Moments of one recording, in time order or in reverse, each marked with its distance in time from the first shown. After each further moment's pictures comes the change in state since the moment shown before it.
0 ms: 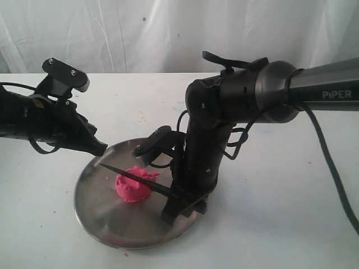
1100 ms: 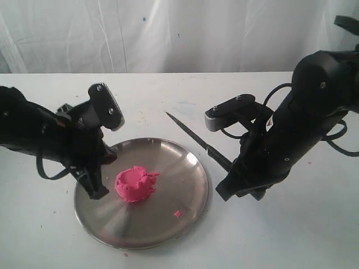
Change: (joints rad) left arm -0.126 -0.026 0.002 0.013 0.140 0.384; right arm -0.205 -0.370 0.290 0.017 -0.089 0.143
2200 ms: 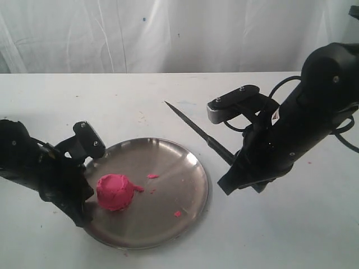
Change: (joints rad) left arm 0.107 0.177 0.104 -0.056 -0.049 -0.004; right arm -0.004 -0.053 0.003 -0.008 -0.011 -0.005
